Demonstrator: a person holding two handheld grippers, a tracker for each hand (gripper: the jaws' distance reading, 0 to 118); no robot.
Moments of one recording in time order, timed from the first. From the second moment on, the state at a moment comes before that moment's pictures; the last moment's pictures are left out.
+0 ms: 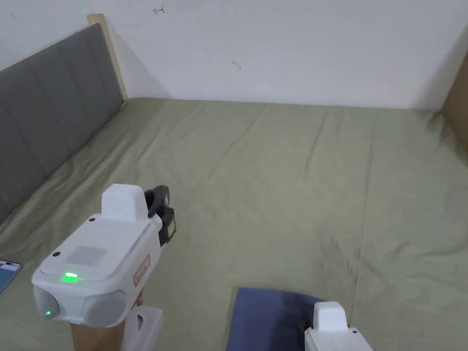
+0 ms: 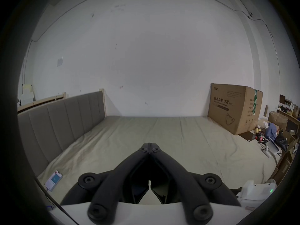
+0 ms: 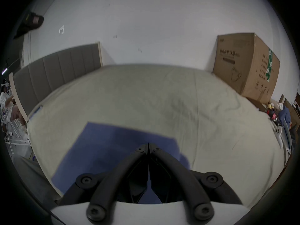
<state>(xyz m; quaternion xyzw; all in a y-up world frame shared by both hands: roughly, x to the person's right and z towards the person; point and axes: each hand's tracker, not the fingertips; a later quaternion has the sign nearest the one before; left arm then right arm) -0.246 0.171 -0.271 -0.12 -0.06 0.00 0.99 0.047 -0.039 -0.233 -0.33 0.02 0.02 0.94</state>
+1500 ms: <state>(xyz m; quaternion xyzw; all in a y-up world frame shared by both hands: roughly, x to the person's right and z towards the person) -0.239 0.002 -0.381 -0.50 -0.22 0.13 0.82 0.086 0.011 -0.234 -0.28 0.03 -0.02 0.96</state>
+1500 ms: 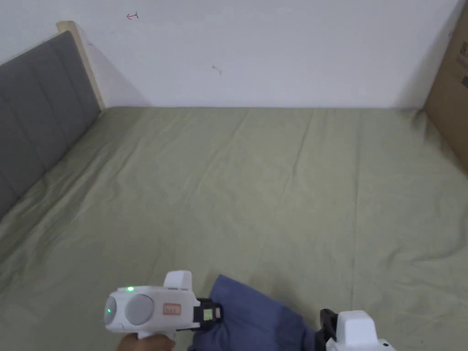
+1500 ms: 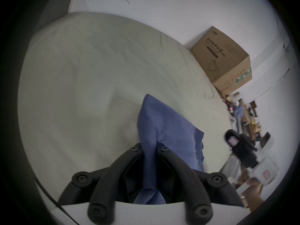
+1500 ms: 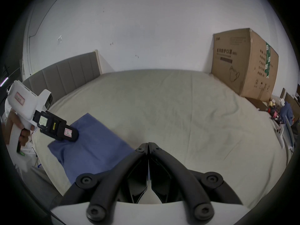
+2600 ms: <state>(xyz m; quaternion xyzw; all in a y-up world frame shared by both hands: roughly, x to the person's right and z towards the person) -0.485 0.059 -0.467 -0.50 0.07 0.08 0.86 0.066 0.078 -0.293 -0.20 0.04 0.00 0.98</state>
